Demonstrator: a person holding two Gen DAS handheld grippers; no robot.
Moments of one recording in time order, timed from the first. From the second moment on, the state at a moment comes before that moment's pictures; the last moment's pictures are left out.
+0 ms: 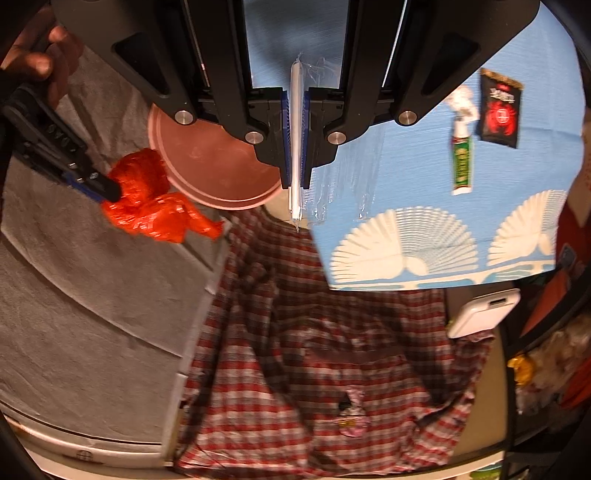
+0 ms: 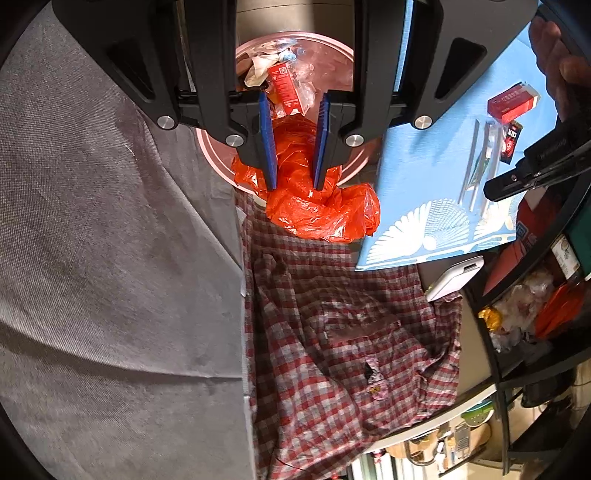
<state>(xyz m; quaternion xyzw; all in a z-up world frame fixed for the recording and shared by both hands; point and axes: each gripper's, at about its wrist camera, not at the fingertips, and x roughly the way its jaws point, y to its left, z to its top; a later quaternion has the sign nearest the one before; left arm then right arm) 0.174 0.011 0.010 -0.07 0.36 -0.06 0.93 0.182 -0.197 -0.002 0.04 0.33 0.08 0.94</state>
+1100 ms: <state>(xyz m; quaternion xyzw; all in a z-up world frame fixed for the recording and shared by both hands) 0.183 -0.019 0.018 -0.07 0.36 -0.08 0.92 0.188 -0.197 0.003 0.06 0.34 0.06 0.94</state>
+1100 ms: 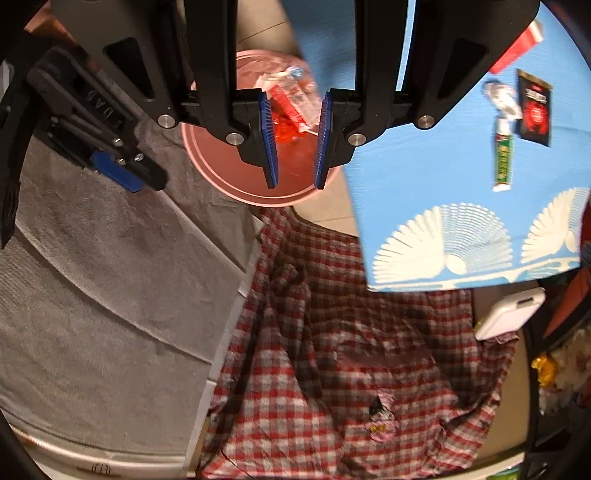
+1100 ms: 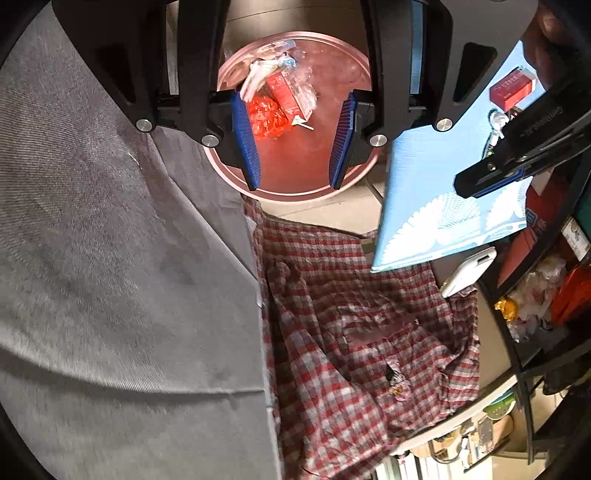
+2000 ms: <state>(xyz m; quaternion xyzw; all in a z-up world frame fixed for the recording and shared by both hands) 0.112 0.211 0.014 -0.10 0.35 0.04 0.93 0.135 -0.028 0.016 -0.02 0.29 0.22 0.93</state>
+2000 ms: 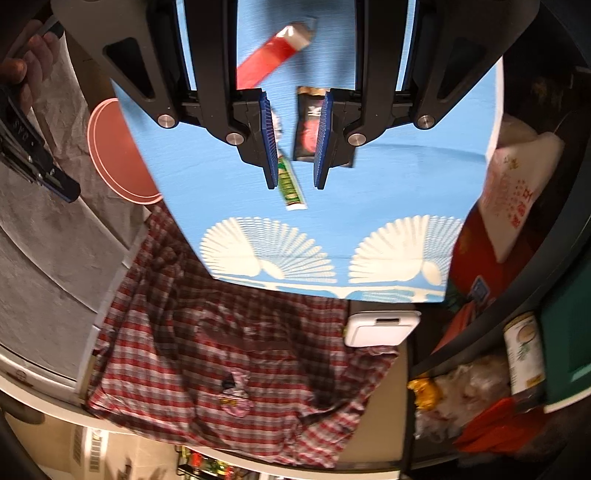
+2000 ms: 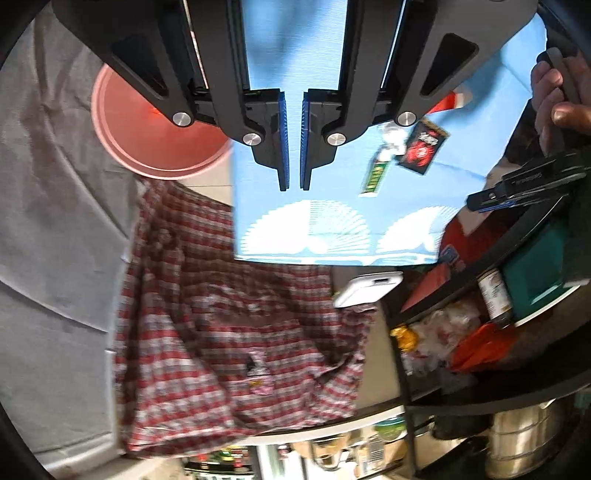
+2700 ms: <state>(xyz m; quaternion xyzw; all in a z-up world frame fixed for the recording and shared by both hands) 0.127 0.264 -0.048 -0.13 0.43 0.06 0.89 0.168 0.086 -0.072 -0.04 0.40 0.33 0.85</state>
